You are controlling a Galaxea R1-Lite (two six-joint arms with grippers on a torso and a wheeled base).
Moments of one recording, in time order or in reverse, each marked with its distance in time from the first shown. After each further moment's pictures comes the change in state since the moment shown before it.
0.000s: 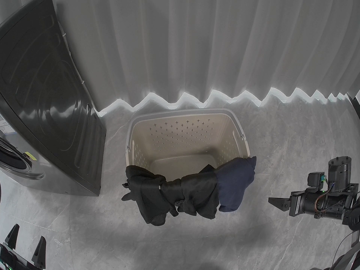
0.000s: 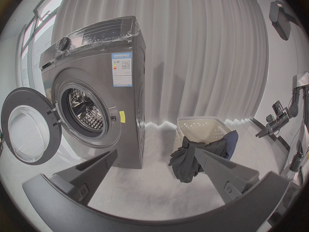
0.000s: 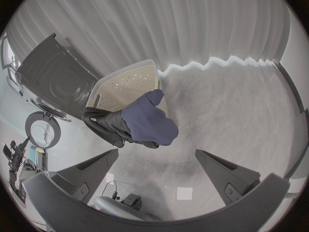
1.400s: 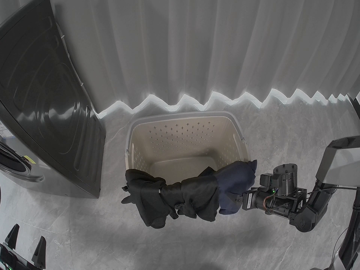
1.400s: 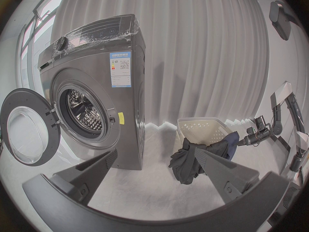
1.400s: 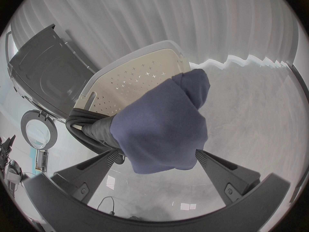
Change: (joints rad) left arm 0.000 0.000 0.000 0.000 0.000 0.000; right arm 0.140 0.619 -0.193 -0.504 -0.064 0.051
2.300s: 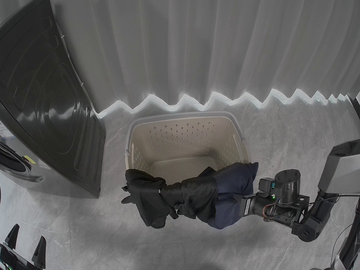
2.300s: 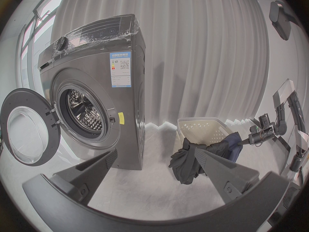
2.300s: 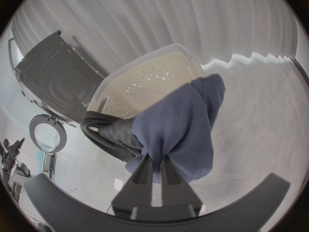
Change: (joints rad) left arm 0.001 0.000 0.000 0.000 0.000 0.000; right arm 0.079 -0.034 0.086 -0.113 0.000 0.071
